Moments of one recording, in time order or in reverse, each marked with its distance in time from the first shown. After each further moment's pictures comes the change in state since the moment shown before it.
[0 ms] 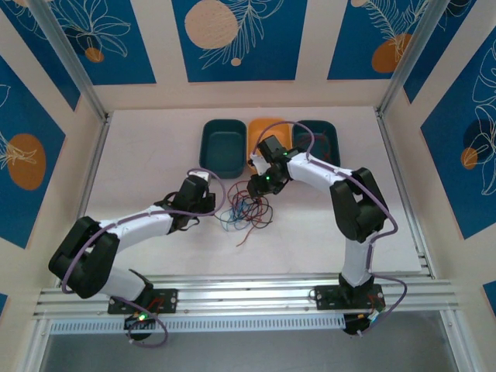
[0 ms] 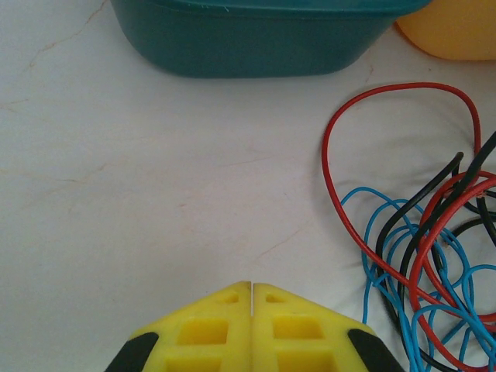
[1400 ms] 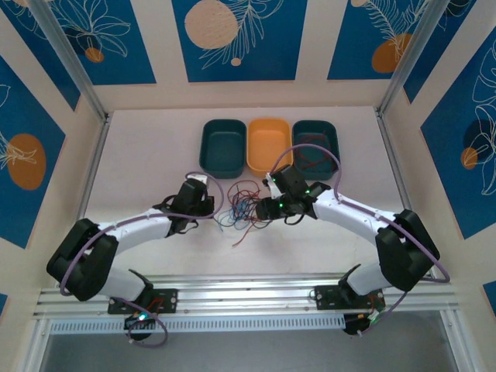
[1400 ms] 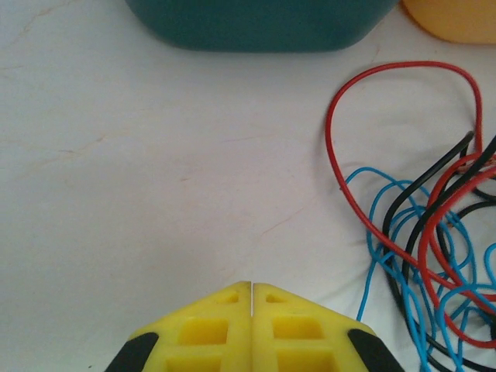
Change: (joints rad) left arm -0.002 -0.019 -0.040 0.005 0.014 -0.025; right arm 0.105 -0.479 -0.479 0.206 0.106 0.270
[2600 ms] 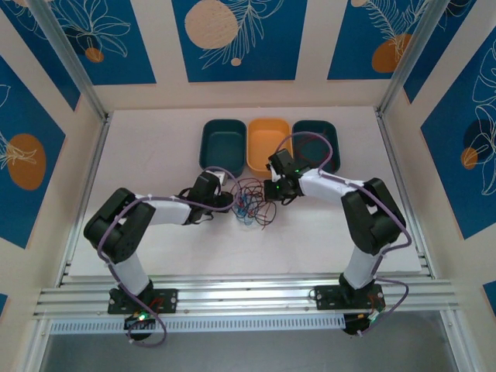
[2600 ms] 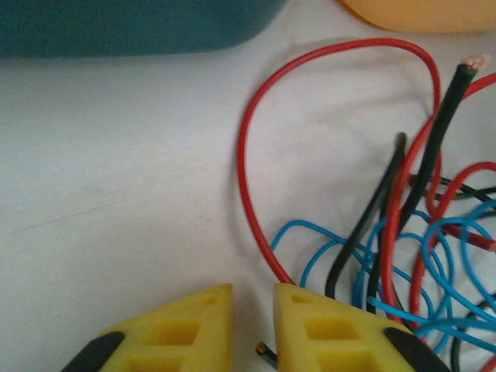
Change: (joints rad) left arm 0.000 0.334 0.126 0.239 0.190 -0.010; right arm -0.125 0.290 0.190 0.038 0.119 -0.050
